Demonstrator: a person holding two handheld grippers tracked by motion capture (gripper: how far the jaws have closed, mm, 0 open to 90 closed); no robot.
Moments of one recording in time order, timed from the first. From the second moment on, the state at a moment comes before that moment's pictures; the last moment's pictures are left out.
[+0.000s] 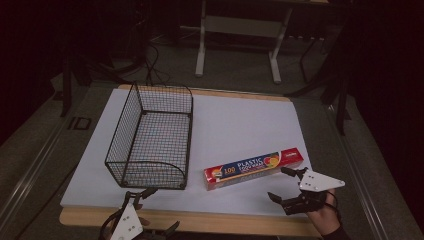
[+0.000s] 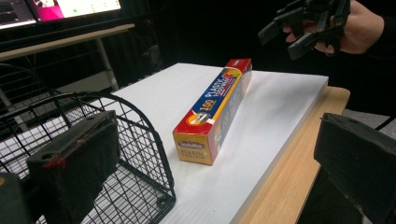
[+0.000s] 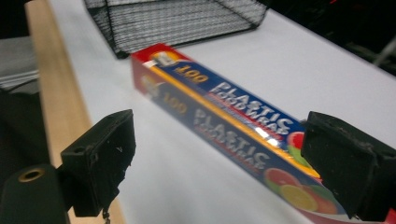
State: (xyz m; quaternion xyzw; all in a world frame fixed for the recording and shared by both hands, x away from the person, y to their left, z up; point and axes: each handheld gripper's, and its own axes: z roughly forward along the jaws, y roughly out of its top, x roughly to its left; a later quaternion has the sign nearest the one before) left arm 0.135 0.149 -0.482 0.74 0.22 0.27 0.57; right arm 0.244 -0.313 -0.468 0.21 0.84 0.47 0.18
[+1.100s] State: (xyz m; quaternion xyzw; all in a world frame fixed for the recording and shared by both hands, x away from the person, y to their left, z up) left arm 0.134 0.148 -0.483 0.75 0.22 0.26 0.57; right arm 0.283 -0.267 -0.466 0.11 0.94 0.27 0.19
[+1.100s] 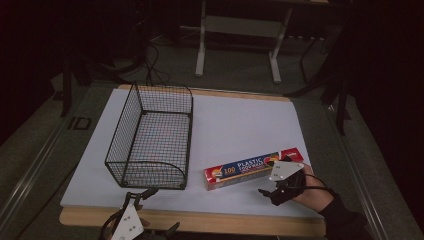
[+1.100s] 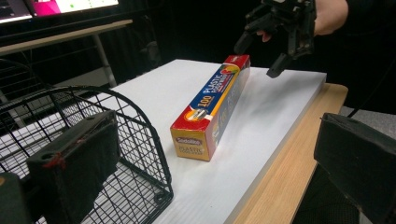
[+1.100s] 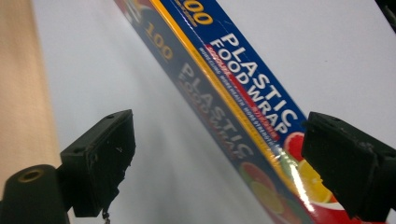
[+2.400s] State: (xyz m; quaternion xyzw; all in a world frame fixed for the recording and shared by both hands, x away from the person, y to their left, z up) left arm 0.130 0.150 -0.486 0.75 0.23 0.27 0.56; right arm 0.362 -0.206 -0.477 -0.03 0.99 0.11 0.10
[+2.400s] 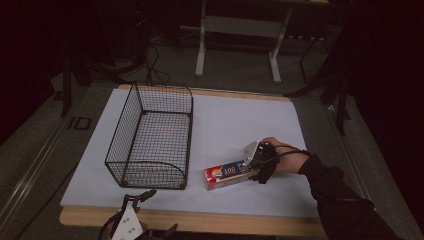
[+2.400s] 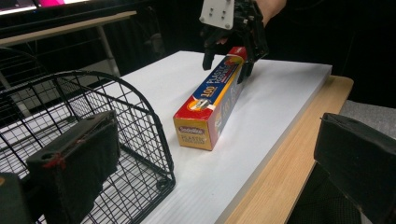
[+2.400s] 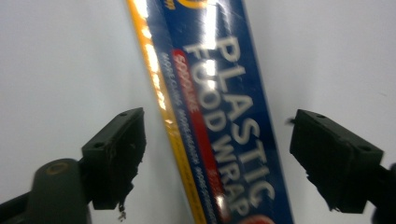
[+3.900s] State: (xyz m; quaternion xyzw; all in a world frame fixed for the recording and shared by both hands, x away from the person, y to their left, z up) left arm 0.131 0.151 -0.486 0.75 0.23 0.26 0.55; right arm 0.374 -0.195 -0.445 0.02 0.99 0.11 0.03
